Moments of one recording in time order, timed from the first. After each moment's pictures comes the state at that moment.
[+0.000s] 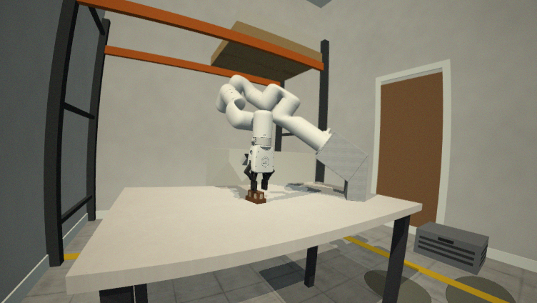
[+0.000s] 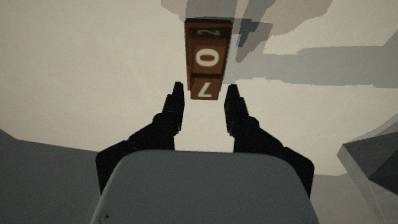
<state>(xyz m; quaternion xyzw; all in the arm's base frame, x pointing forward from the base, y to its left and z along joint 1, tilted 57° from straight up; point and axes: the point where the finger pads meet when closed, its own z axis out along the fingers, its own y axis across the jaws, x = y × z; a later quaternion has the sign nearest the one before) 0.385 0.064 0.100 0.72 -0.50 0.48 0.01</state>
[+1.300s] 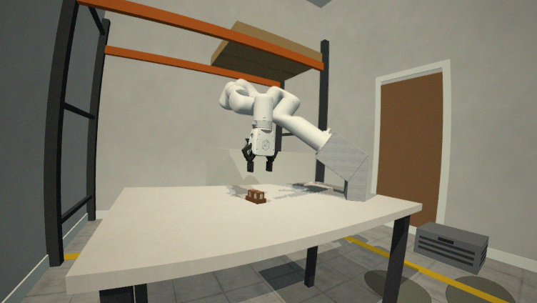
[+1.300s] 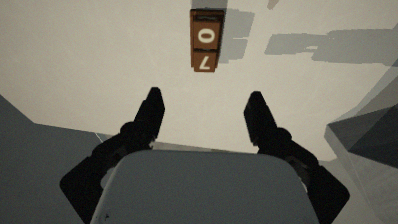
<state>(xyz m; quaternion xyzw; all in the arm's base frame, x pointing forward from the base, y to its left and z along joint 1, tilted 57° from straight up) 0.342 0.094 0.135 0.72 -0.50 0.48 0.01</state>
